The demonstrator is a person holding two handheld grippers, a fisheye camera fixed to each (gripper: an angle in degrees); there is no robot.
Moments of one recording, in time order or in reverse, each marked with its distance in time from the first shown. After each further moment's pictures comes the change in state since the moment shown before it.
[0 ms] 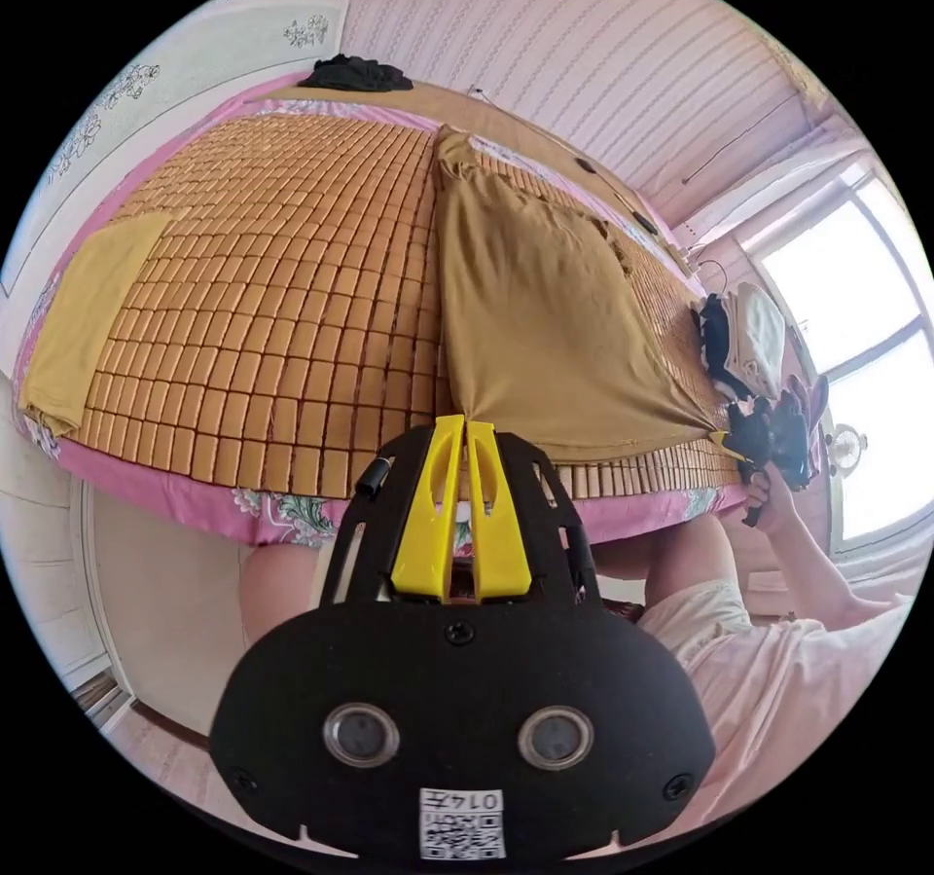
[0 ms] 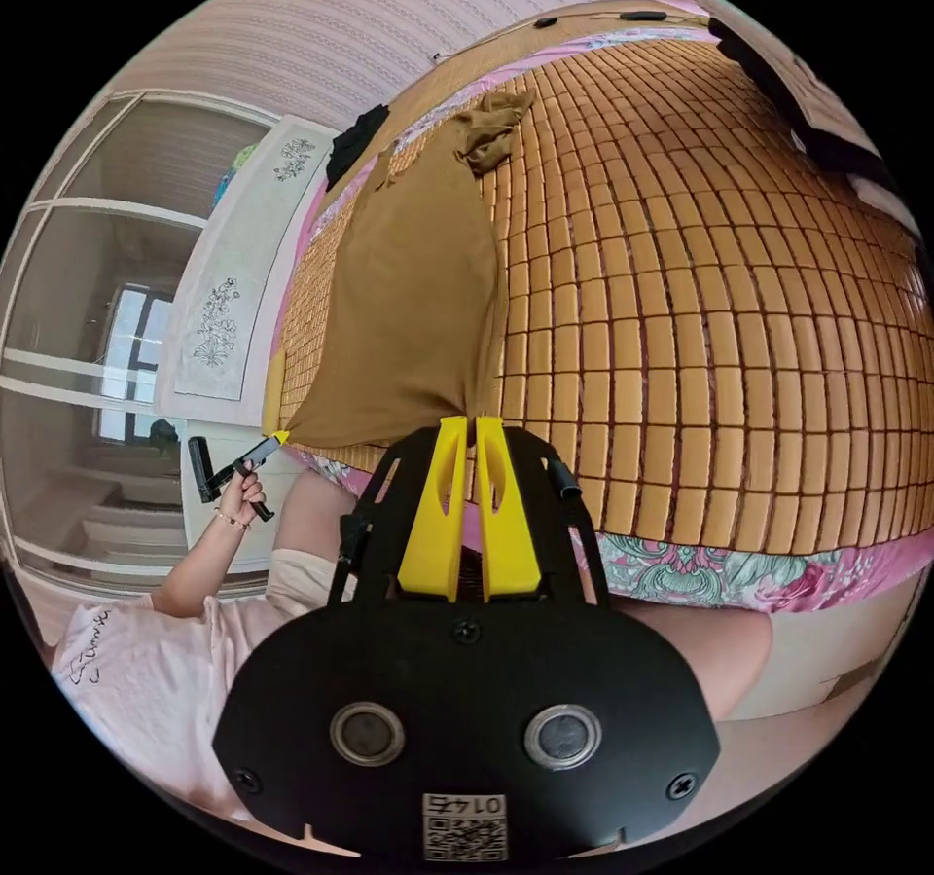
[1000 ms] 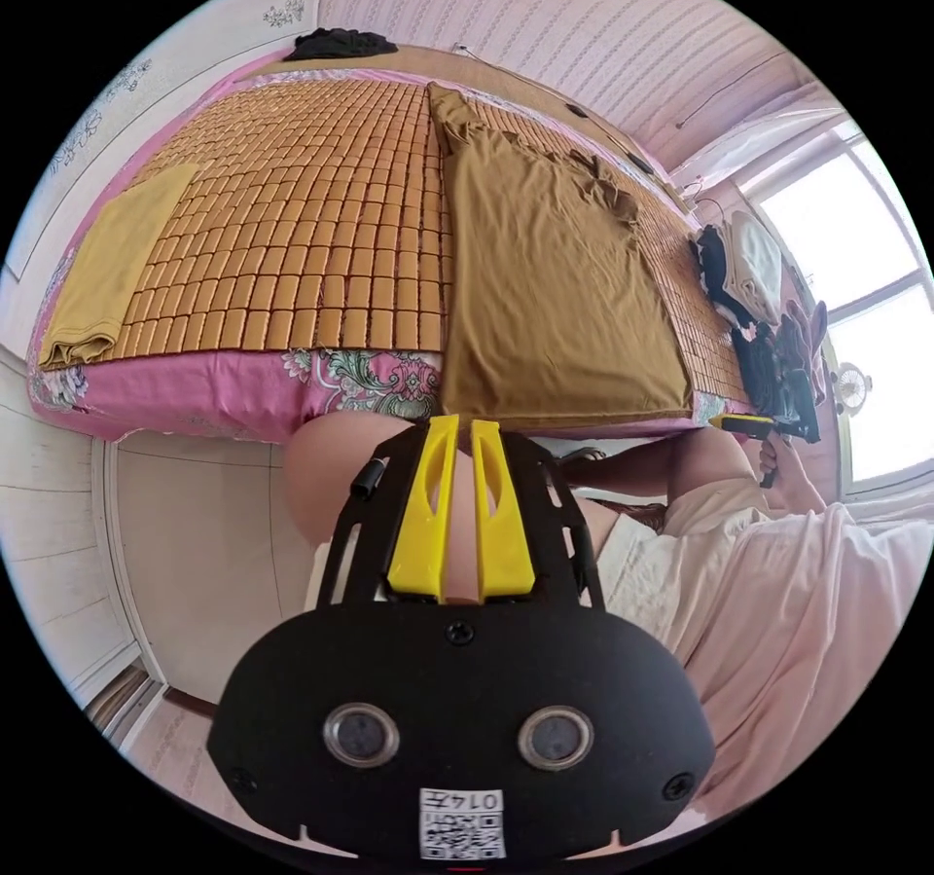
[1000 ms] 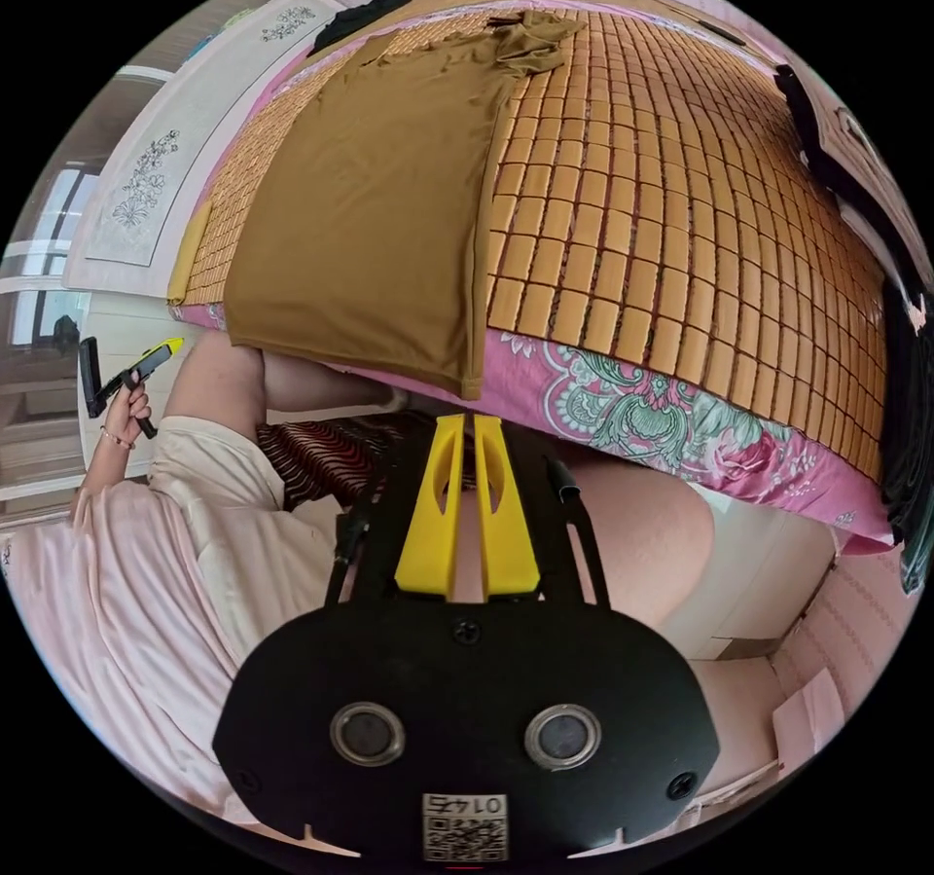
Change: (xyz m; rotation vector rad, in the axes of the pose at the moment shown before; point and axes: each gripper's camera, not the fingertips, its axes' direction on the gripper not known) left arm 0.025 -0.018 0.027 -0.083 -0.023 0.092; right arm -0.026 0.052 0.096 -0.218 0.345 -0.161
